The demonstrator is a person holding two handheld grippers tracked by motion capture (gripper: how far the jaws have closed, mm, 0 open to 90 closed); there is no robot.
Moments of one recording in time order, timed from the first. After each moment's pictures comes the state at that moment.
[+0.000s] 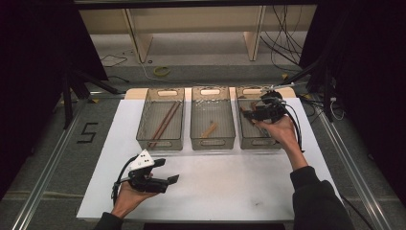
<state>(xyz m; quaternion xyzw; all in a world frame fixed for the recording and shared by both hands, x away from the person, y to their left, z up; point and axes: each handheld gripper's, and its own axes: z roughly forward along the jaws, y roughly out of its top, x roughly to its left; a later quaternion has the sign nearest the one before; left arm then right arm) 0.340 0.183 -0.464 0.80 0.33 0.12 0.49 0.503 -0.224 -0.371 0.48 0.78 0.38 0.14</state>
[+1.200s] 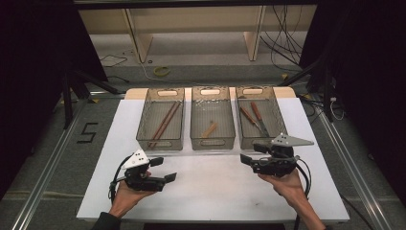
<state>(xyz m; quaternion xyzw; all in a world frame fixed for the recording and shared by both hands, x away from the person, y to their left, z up) 0.341 0.192 -0.461 0.78 0.34 0.10 0.52 0.352 -0.226 -0.407 0.40 0.76 0.51 0.11</state>
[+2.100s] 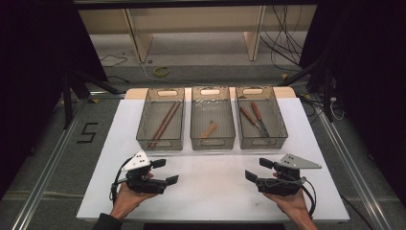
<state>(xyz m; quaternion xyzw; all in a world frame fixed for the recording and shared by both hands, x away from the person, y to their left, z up) 0.335 0.187 -0.461 0.78 0.33 0.09 0.53 0.315 -0.240 -0.437 0.40 0.74 0.52 0.13</state>
